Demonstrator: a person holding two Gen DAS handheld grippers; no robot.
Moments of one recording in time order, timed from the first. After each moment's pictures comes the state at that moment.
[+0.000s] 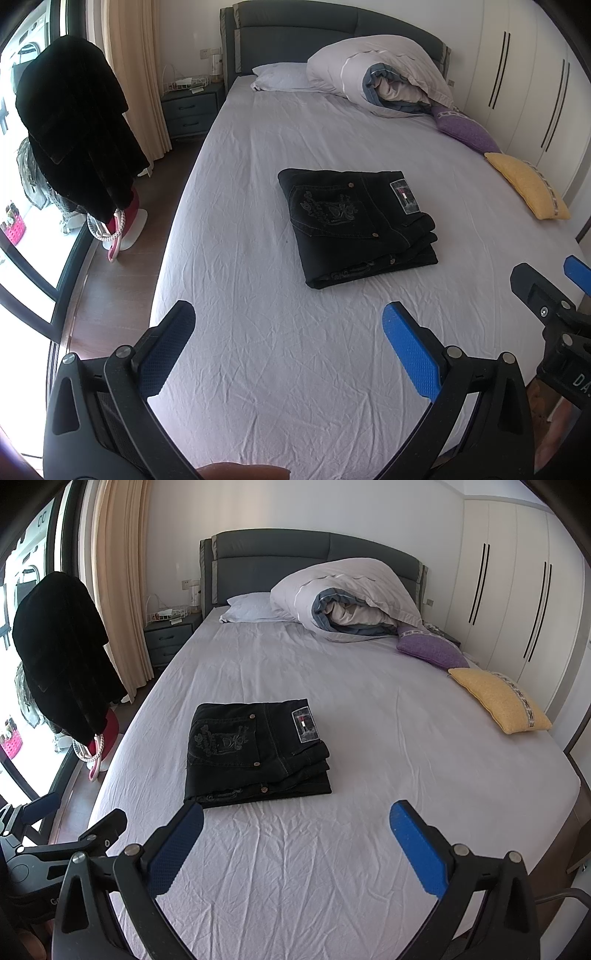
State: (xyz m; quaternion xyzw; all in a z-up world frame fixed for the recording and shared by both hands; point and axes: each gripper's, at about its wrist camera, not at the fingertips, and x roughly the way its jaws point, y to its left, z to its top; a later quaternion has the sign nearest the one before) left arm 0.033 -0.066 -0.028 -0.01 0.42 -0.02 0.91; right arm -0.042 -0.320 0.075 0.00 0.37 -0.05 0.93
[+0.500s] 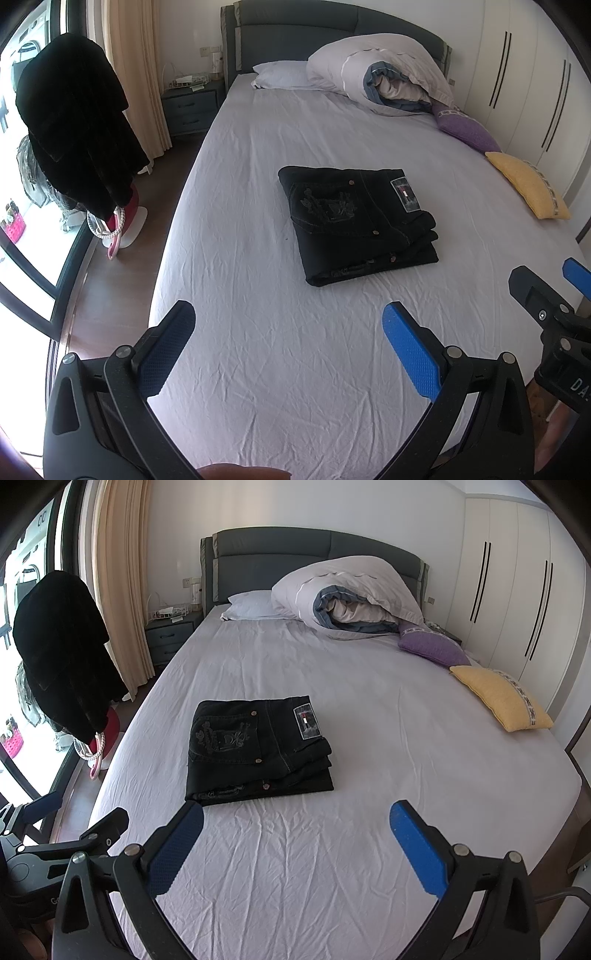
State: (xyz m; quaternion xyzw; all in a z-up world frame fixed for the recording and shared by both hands) left arm 0.030 -0.067 -0.032 -0.01 0.42 -0.02 0.91; right arm -0.047 -0.317 0.070 0.00 0.37 -0.05 0.93
